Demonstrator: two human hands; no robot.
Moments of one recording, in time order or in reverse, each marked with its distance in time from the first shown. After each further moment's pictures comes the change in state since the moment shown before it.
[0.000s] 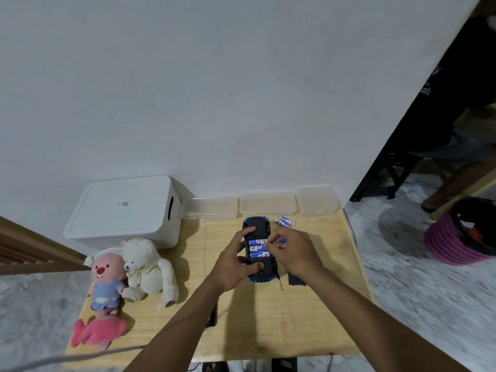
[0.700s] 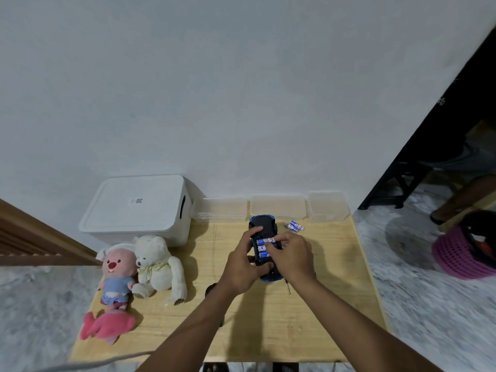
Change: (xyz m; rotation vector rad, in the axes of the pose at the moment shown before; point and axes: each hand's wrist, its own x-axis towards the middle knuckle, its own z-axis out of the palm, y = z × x) left_hand -0.007 0.005 0.005 0.065 0.131 0.049; right_hand -0.009 -0.036 0.030 0.013 0.193 0.213
